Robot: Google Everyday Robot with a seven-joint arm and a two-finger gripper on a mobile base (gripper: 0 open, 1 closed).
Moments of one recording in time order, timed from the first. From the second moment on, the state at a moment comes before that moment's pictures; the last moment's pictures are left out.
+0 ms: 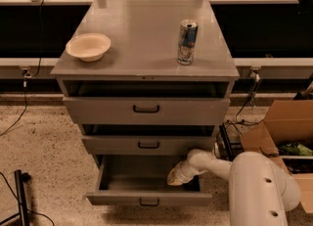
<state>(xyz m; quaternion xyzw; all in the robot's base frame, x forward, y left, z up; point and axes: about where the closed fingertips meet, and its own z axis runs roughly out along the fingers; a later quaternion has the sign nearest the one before) 0.596 -0.082 0.174 -0.70 0.67 0.16 0.20</state>
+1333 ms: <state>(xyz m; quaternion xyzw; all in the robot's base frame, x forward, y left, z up) 0.542 -0.069 0.153 -0.70 0.66 0.23 0.15</state>
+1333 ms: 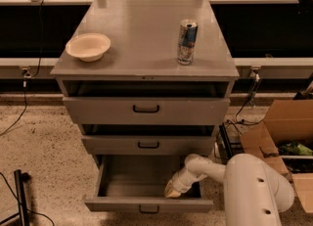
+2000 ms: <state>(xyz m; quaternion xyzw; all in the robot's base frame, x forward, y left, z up) 0.505 -0.070 0.170 -0.70 0.65 0.26 0.14</state>
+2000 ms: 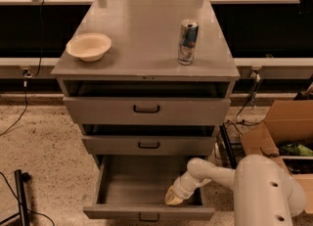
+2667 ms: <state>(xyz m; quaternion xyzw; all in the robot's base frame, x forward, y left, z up) 0.476 -0.056 0.207 -0.71 0.62 0.29 0.16</state>
